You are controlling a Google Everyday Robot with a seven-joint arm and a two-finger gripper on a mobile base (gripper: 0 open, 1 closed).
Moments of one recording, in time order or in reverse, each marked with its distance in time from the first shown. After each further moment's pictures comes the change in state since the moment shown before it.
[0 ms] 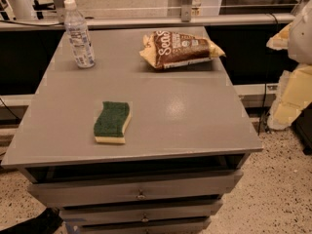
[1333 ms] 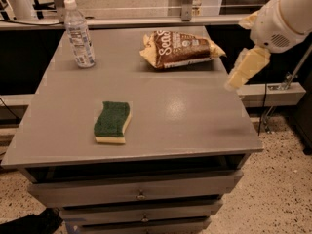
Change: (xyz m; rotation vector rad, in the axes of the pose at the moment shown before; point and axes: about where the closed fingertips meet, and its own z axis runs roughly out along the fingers) arm -0.046 -0.108 0.060 0.153 -0.262 0.025
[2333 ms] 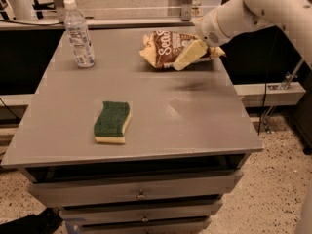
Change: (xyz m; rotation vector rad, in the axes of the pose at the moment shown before) arm -0.077 -0.079 0.145 -0.028 -0.281 0.114
